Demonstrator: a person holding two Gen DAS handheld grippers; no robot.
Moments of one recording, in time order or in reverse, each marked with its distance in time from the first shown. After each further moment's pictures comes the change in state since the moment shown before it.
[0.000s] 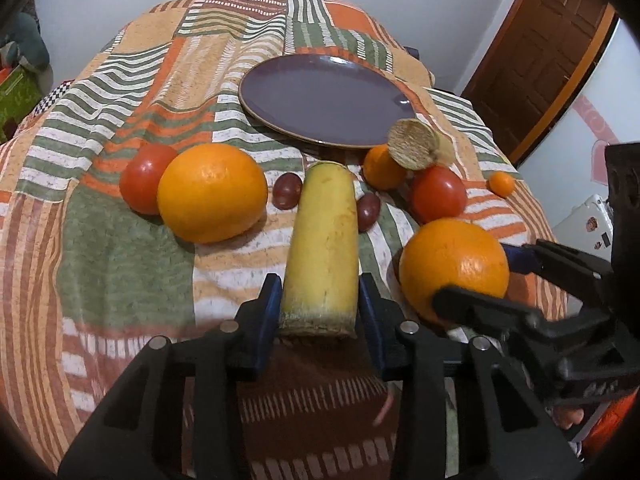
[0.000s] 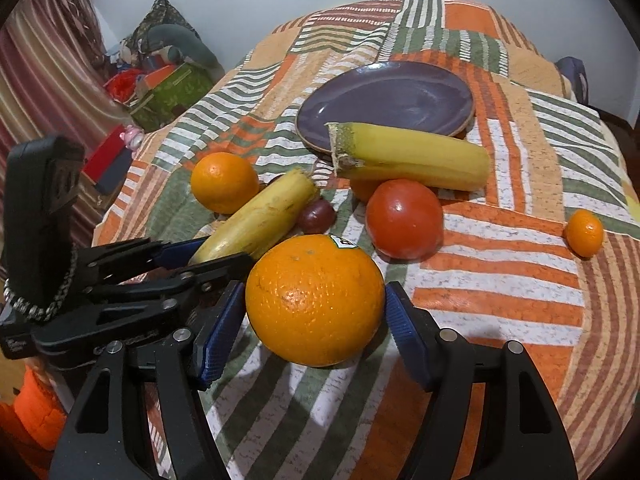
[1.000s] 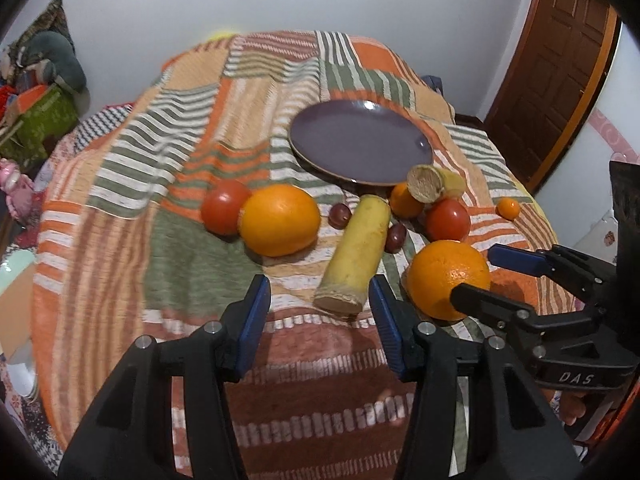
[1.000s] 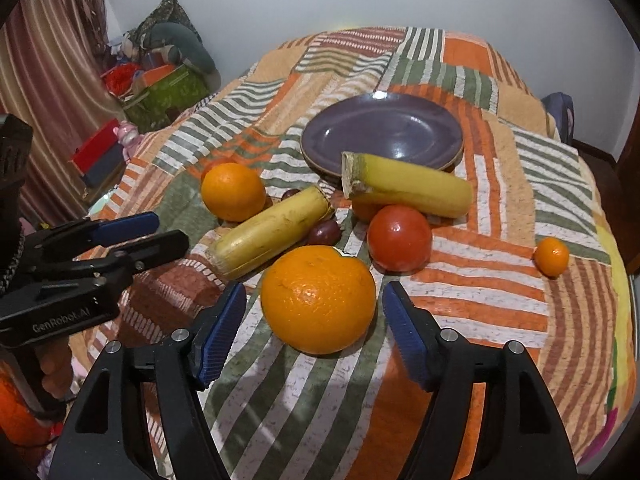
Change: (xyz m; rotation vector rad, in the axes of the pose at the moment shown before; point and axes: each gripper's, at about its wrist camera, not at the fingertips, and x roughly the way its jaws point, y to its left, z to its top) left arm -0.045 0.009 0.000 -0.010 -0.100 0.115; right arm -0.009 0.017 0.002 -0.076 -0.042 -0.082
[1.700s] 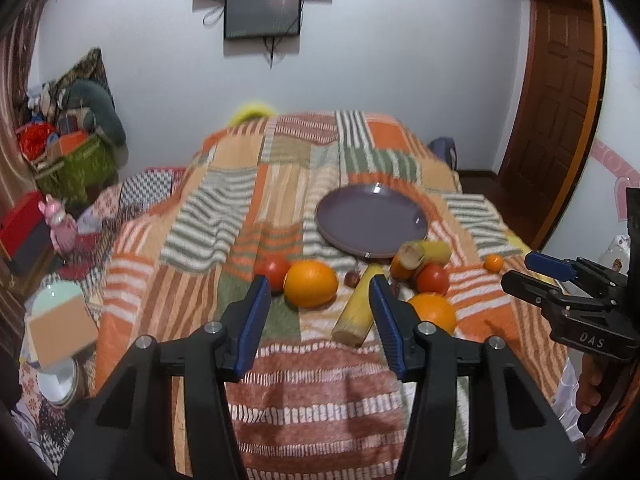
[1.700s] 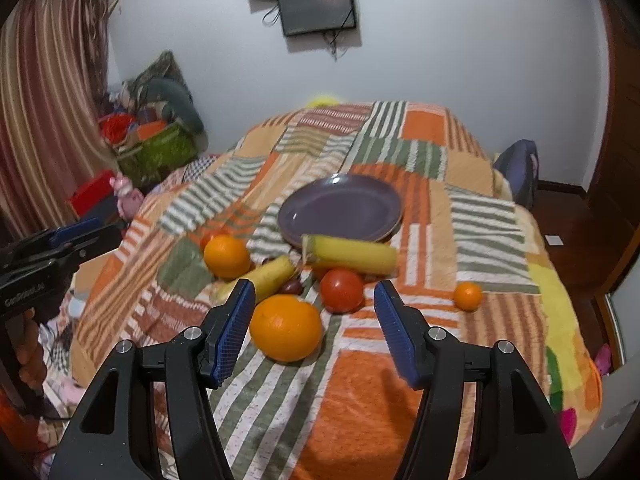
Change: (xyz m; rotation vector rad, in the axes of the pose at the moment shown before) left arm -0.101 -0.008 -0.001 0.001 -0.256 0.118; right arm -0.080 -0.001 -0.007 -0.008 -0.232 -0.072
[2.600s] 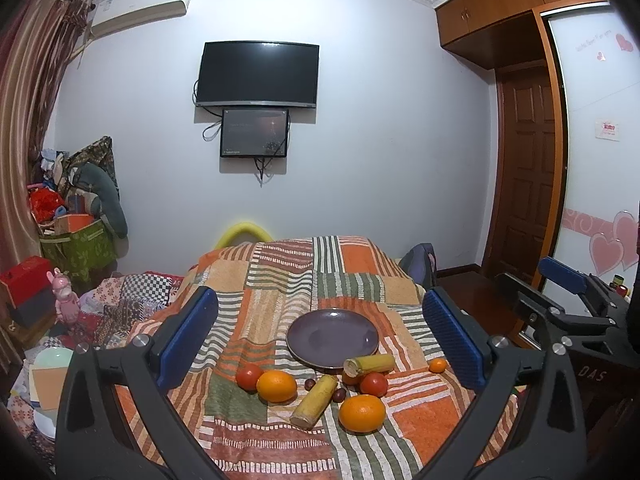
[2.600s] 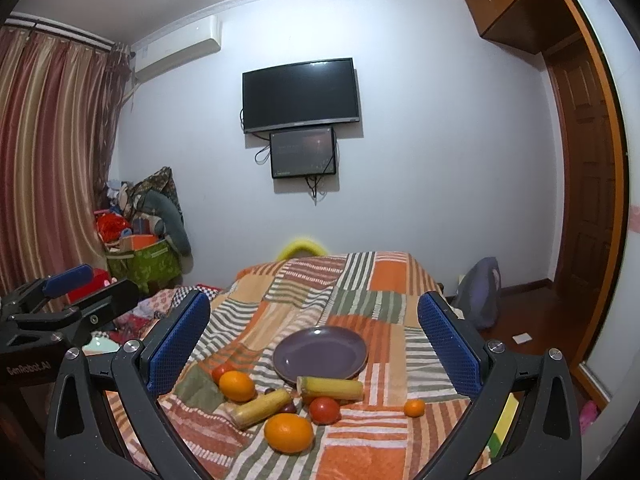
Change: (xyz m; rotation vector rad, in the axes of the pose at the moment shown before) left arm -0.125 -0.058 0.031 0.013 -0.436 -0.028; right arm -0.118 0.029 0.030 -0.030 -0.526 -0.144
